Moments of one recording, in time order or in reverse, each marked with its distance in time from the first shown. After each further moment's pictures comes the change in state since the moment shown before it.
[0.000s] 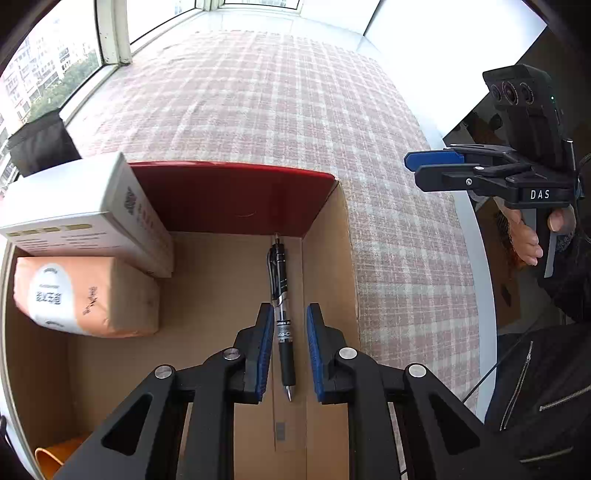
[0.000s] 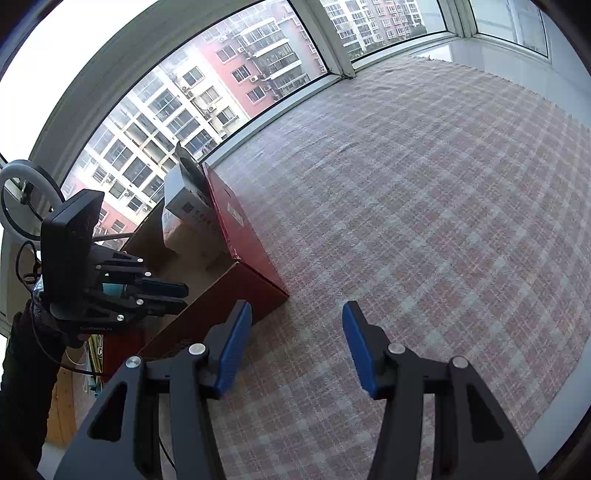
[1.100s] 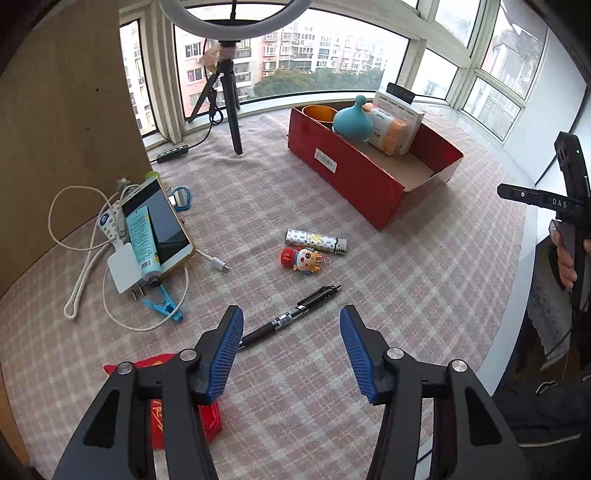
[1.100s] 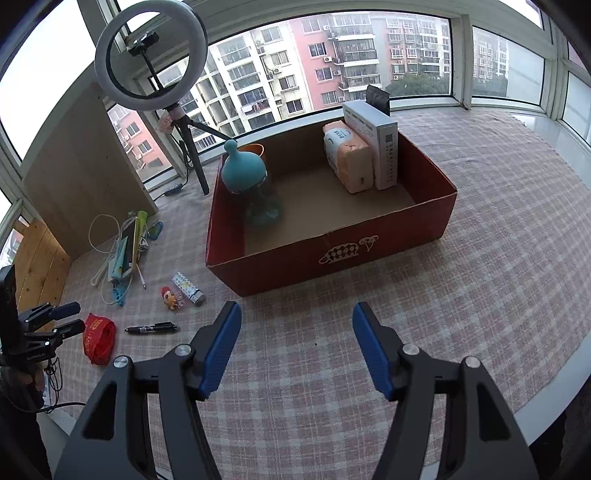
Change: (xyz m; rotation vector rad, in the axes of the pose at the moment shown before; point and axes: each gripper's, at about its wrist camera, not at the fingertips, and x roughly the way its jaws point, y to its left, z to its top) left arm -0.170 -0.115 -0.405 -0.843 -0.332 0.528; right arm -0.032 0.199 -0.127 -0.399 0.088 0.006
